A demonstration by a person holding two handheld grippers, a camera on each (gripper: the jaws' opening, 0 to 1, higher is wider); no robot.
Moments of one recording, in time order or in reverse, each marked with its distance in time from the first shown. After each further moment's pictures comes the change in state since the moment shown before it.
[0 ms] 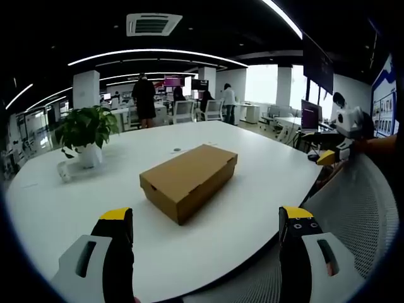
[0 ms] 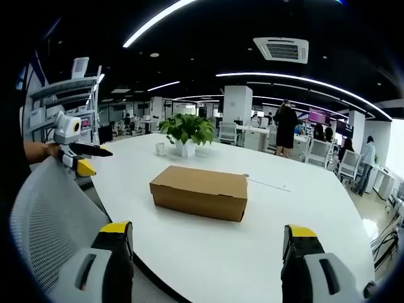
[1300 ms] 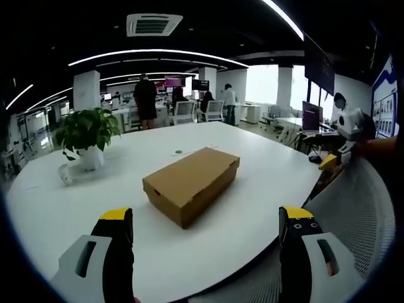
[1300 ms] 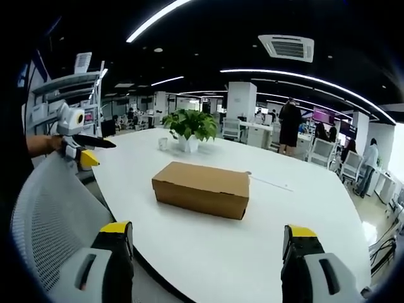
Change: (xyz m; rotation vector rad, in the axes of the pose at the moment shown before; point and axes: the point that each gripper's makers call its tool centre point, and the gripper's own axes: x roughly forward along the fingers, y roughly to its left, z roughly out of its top) left arm -0.001 0.010 0.014 0.007 0.001 0.010; right arm 0.000 0.002 0.001 -0.037 0.049 0.029
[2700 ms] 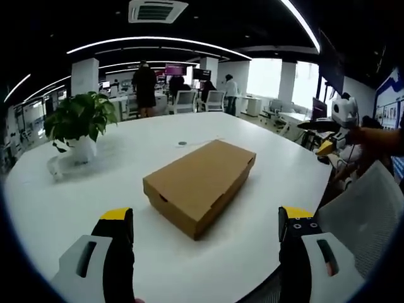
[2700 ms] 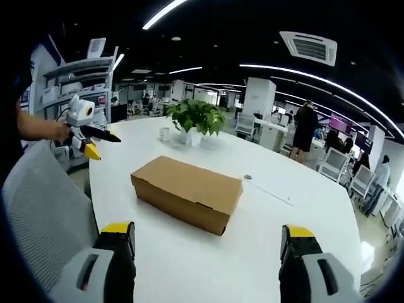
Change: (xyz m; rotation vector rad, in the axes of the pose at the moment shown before) left arm 0.072 0.043 -0.006 -0.051 0.070 -0.025; right arm 0.077 -0.077 0.023 -0.112 0.045 0.082
